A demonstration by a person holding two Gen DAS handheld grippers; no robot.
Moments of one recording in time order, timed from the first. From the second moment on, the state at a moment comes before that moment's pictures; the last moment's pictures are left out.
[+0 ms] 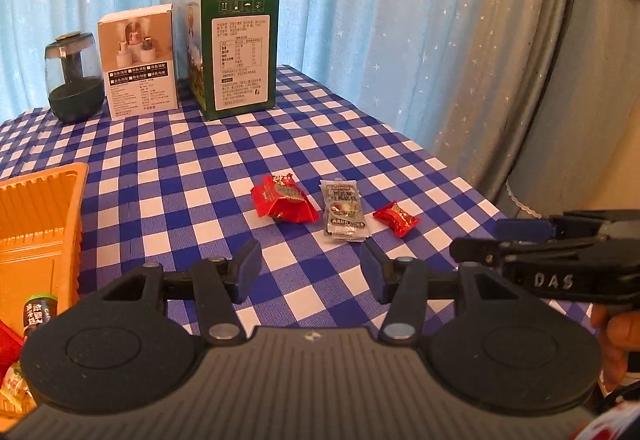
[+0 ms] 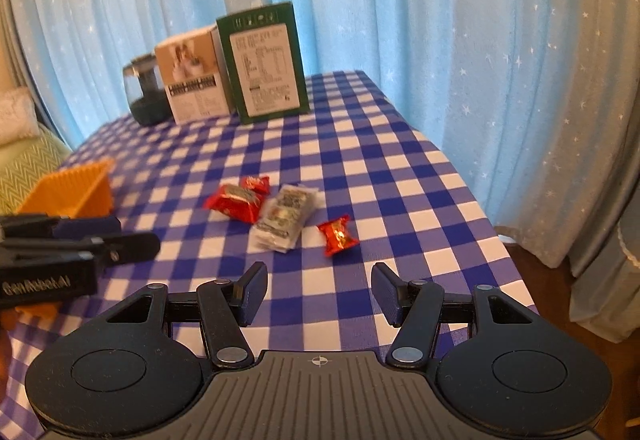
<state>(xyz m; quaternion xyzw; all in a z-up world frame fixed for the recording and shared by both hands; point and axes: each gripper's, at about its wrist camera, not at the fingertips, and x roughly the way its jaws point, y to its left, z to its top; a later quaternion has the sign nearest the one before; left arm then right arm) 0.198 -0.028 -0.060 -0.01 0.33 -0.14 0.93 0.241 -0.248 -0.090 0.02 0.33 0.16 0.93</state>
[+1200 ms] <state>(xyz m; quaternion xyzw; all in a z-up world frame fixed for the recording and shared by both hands) 0.260 -0.045 -0.089 0.01 0.35 -0.16 0.92 0.317 -0.252 -0.115 -0.03 0.35 0.20 0.91</state>
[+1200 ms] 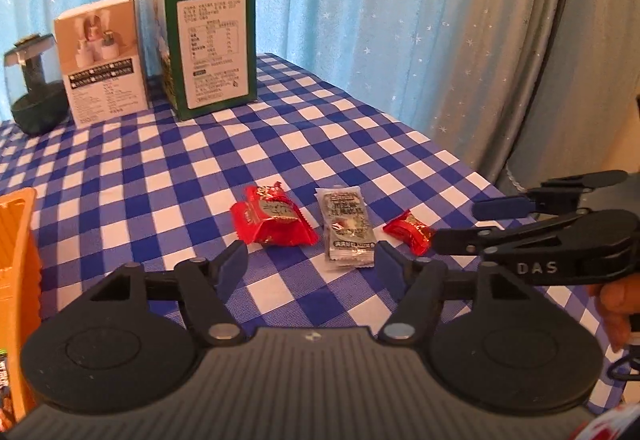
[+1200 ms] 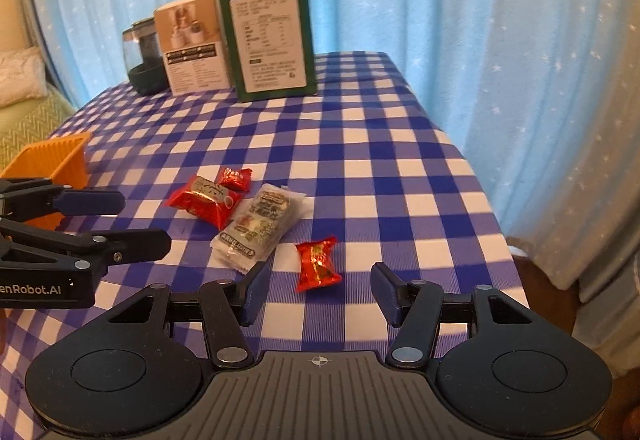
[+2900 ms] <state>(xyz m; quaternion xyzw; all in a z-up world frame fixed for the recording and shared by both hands) 0.303 -0.087 -0.124 0.03 0.36 -0.21 0.91 0.352 -0.281 -0.107 0.04 0.37 0.15 0.92</state>
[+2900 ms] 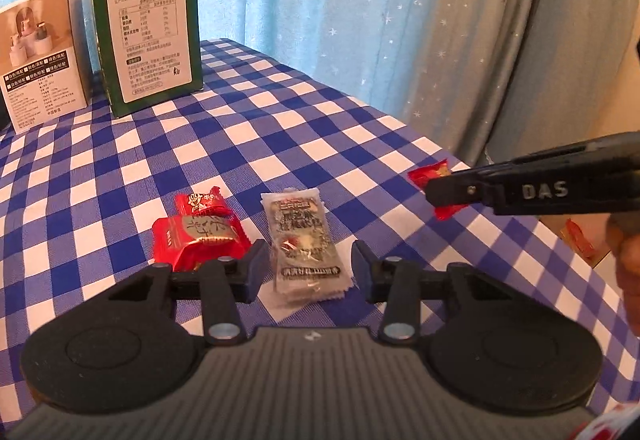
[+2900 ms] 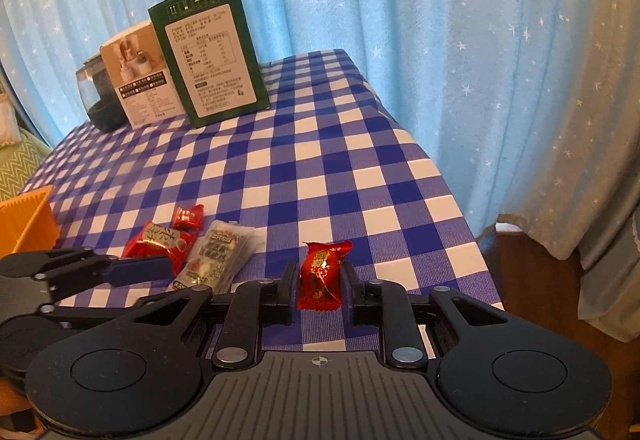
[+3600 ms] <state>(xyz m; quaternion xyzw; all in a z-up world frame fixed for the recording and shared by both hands) 0.310 -0.105 -0.141 0.06 0.37 -0.18 0.91 0.352 -0.276 -0.107 0.05 0.37 0.16 0.91</state>
